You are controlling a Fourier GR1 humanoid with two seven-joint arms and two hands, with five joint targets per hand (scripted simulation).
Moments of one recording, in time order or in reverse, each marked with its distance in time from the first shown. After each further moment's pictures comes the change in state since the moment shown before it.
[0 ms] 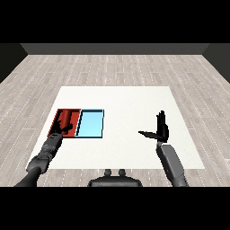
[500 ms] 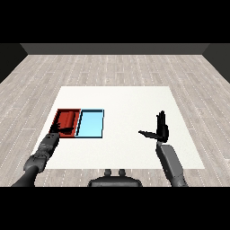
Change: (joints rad) left arm -0.025 0.037 -0.005 0.051 -0.018 -0.122 0.064; right arm -0.003 0.018 -0.020 0.017 -0.009 0.024 -0.028
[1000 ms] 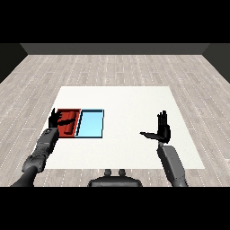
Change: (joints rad) left arm 0.004 0.013 0.115 -0.175 0.109 -0.057 -0.280; right arm 0.023 -0.005 -0.015 -0.047 -0.029 0.057 -0.016
